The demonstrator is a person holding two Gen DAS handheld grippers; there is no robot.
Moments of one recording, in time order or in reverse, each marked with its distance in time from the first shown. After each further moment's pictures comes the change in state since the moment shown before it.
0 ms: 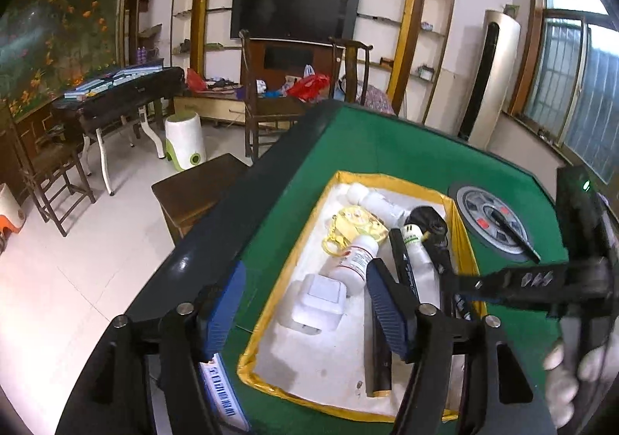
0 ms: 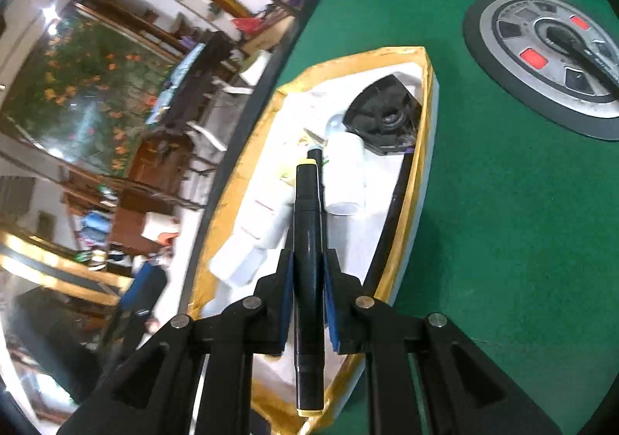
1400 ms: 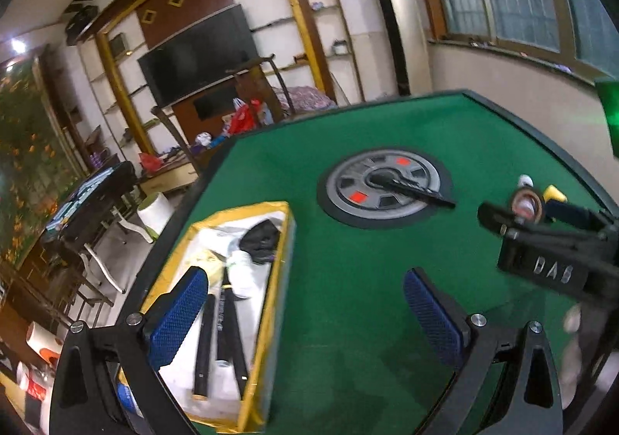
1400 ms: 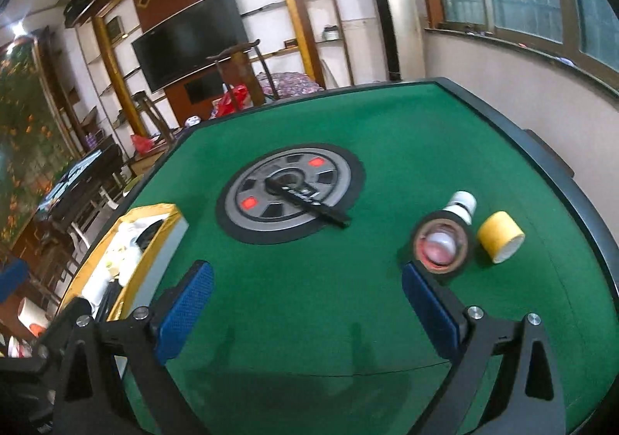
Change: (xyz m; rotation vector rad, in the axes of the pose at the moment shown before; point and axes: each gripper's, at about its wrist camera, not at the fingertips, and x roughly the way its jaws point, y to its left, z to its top) left arm -0.031 -0.254 -0.036 0.477 -0.031 0.027; right arm -0.201 -0.146 -0.067 0.012 -0.576 -0.464
